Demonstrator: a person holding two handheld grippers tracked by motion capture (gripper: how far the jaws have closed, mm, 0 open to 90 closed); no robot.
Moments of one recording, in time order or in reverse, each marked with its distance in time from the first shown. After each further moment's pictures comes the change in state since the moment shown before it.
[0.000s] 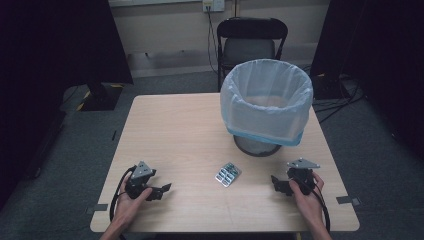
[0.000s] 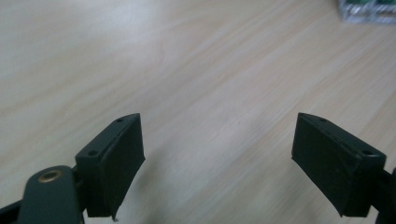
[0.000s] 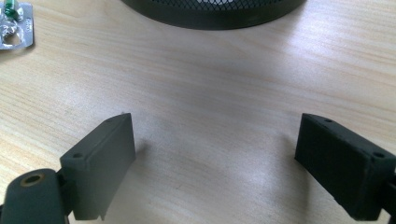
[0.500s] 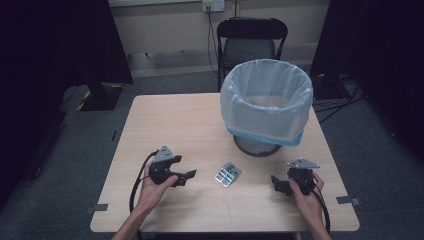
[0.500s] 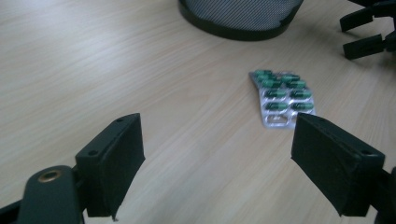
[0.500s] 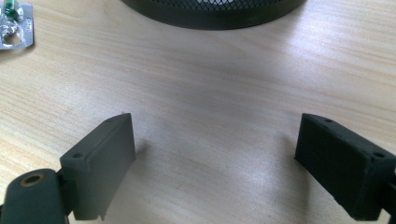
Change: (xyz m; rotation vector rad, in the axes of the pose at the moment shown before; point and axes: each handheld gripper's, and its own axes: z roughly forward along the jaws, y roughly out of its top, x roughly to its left) left arm -0.037 0.071 0.034 -0.093 -0.141 0.023; right arm 0.000 0.000 0.000 0.000 0.000 0.001
